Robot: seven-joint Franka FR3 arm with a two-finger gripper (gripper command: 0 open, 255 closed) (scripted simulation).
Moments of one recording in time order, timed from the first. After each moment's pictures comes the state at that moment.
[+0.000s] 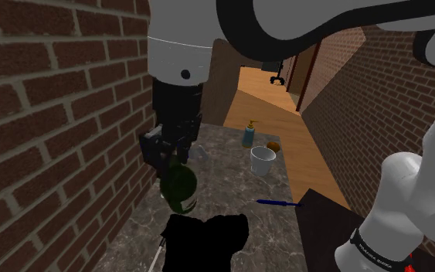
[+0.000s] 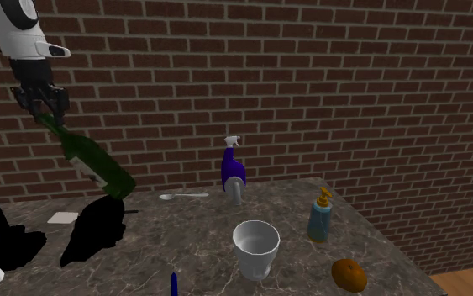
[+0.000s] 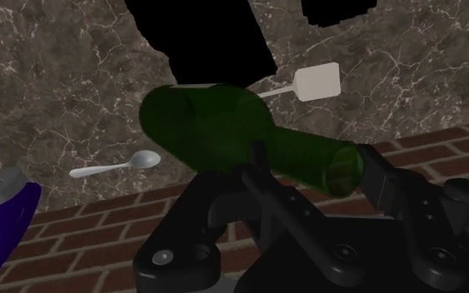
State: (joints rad) arm 0.41 0.00 0.42 -1.79 0.00 1.86 0.51
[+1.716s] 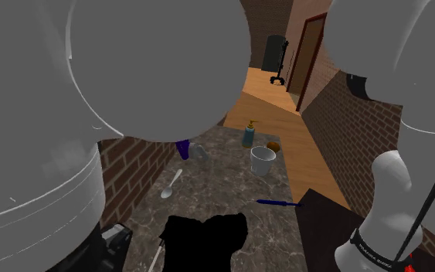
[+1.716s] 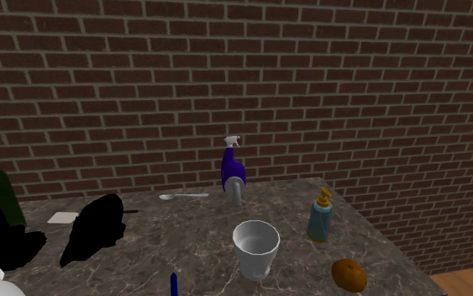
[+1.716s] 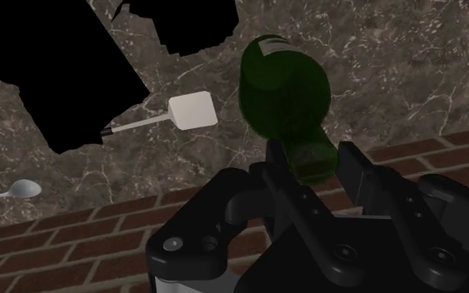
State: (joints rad) arm 0.72 0.41 0.55 -1.42 -0.24 1.83 0.96
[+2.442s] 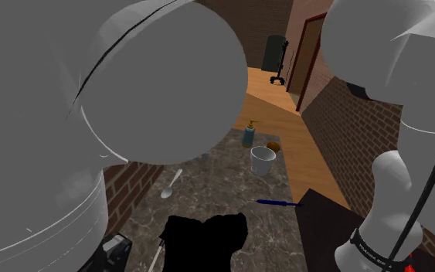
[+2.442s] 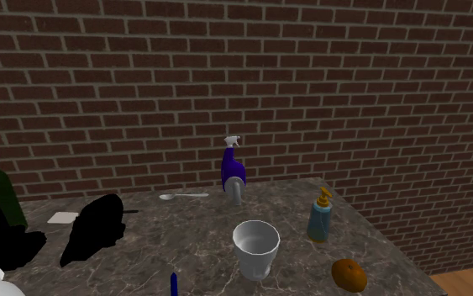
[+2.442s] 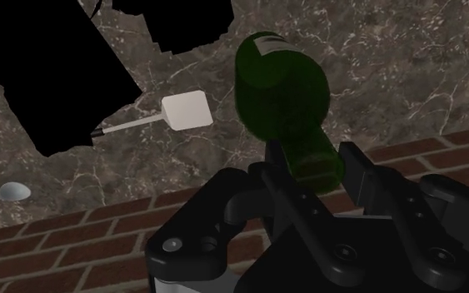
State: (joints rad) arm 0.71 0.41 0.55 -1.47 -0.24 1.90 0.97
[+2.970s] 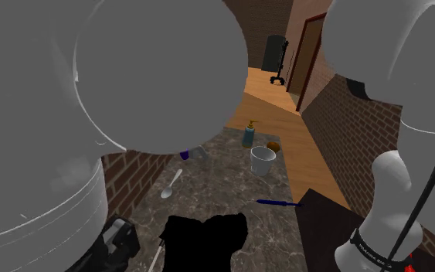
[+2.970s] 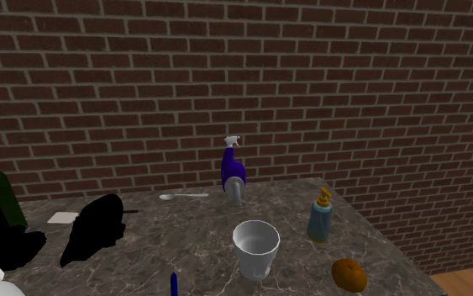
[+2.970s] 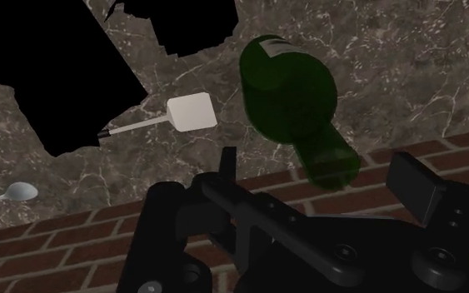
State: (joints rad) arm 0.71 0.41 0.55 -1.45 -0.24 1.86 0.96
